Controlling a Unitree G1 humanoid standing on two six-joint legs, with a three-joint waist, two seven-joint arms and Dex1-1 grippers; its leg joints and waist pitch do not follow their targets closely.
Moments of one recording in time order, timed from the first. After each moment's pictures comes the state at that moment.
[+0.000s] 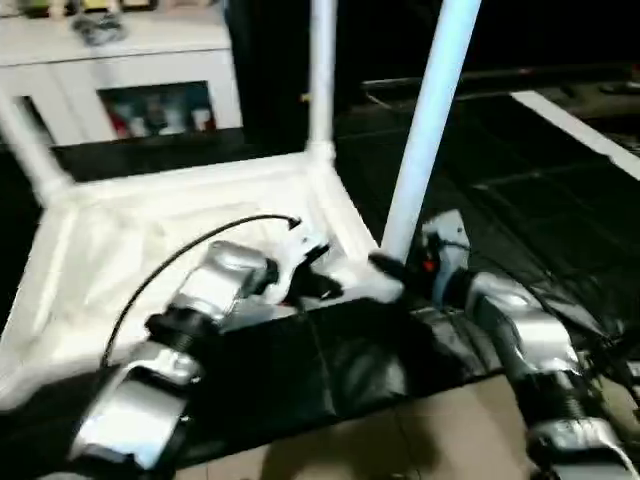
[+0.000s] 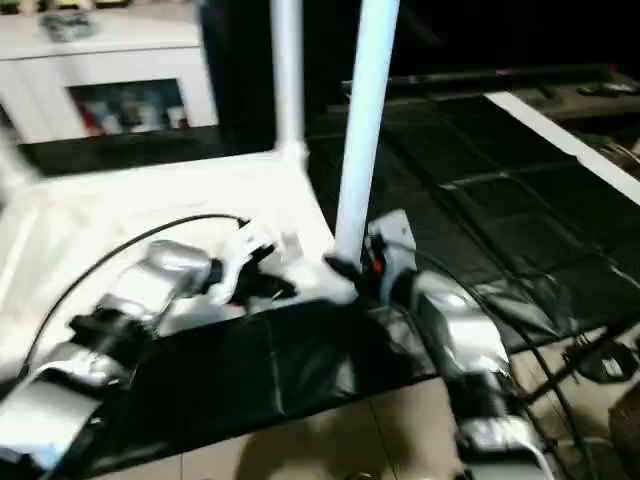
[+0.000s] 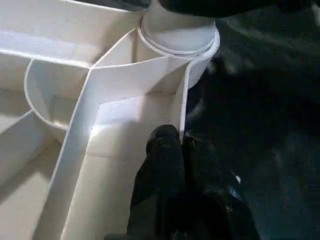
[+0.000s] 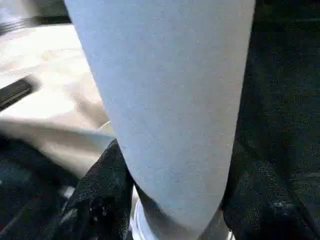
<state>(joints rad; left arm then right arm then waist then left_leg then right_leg) -0.76 0.17 -0.22 0.72 0.04 0.43 -0.98 -0.51 -0.14 -0.04 0.47 0.14 0.36 0.60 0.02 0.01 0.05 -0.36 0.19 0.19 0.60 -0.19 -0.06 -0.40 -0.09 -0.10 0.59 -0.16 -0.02</state>
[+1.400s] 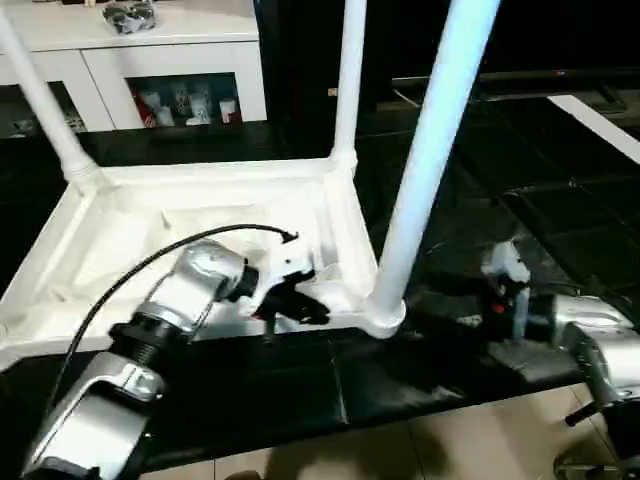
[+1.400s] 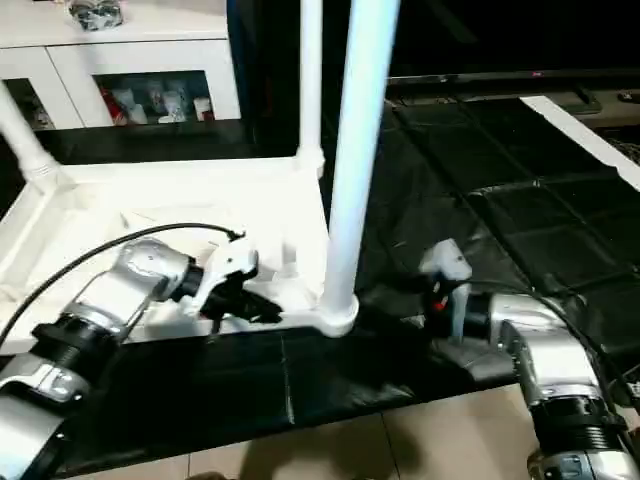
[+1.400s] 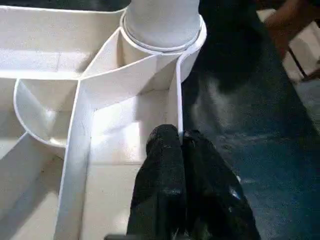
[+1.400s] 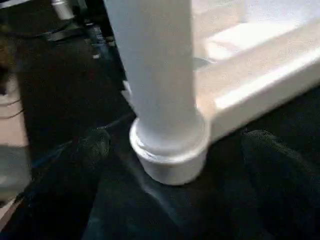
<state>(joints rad) -0.67 0.38 -0.37 0.55 0.03 0.21 -1.38 -0.32 -0.54 0.04 0.32 0.28 0.27 1.30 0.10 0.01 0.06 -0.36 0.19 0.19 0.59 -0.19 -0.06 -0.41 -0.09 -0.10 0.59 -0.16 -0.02</state>
